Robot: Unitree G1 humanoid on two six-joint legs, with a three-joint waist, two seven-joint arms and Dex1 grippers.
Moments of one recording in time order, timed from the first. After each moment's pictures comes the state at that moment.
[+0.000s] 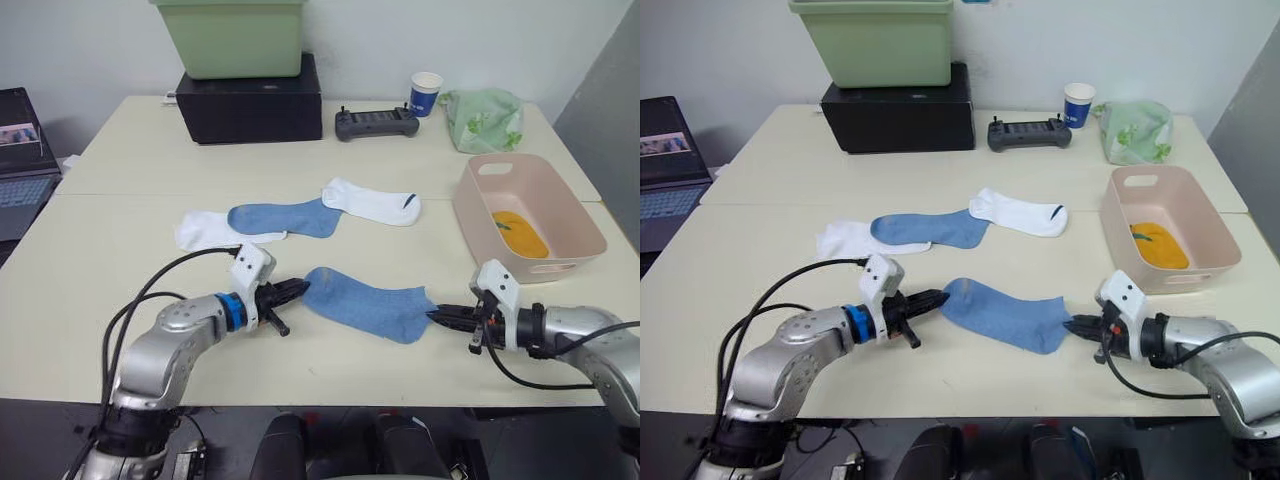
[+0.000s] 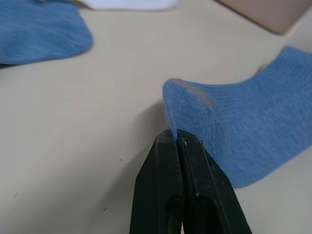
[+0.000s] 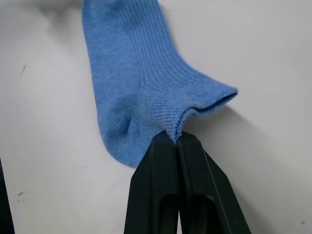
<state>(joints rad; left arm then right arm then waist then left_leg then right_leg) -0.12 0.47 0.08 -0.39 -0.46 0.75 -0.65 -0.14 -0.82 -0.01 -0.43 0.52 0.78 0.90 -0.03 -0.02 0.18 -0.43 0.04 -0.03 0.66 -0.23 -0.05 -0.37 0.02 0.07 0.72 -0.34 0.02</state>
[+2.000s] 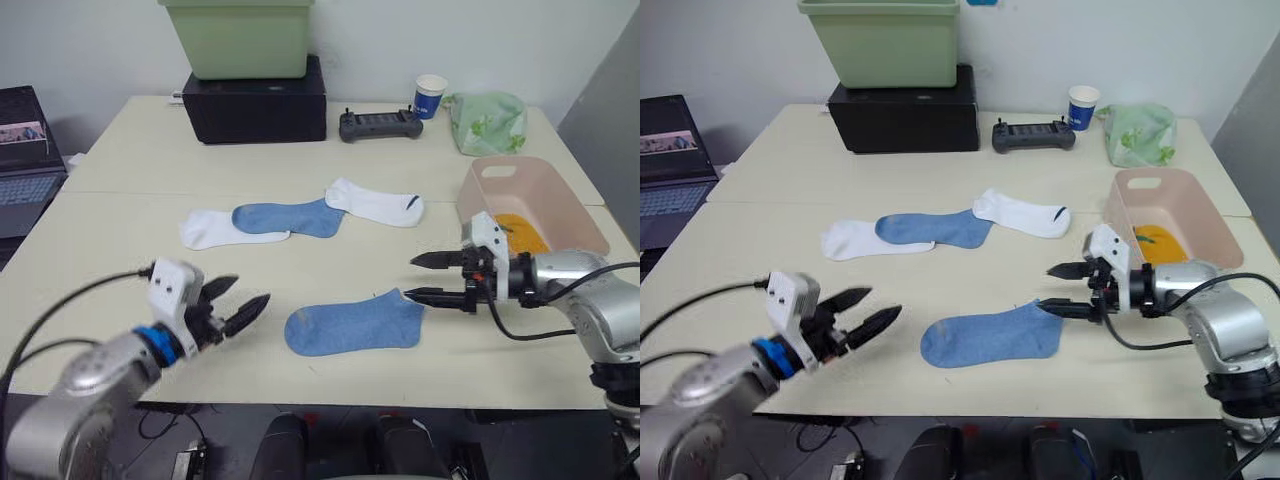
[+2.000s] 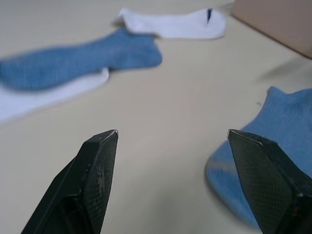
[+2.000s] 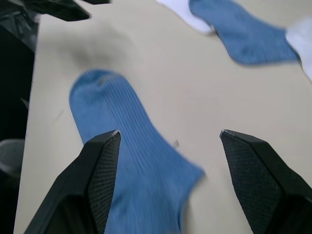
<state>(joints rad) 0.07 0.68 0.28 -0.61 -0.66 0.69 -0.58 -0.40 -0.70 0.05 -0.31 0.47 0.68 1.07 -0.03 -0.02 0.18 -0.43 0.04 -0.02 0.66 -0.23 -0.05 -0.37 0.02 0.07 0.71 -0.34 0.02</state>
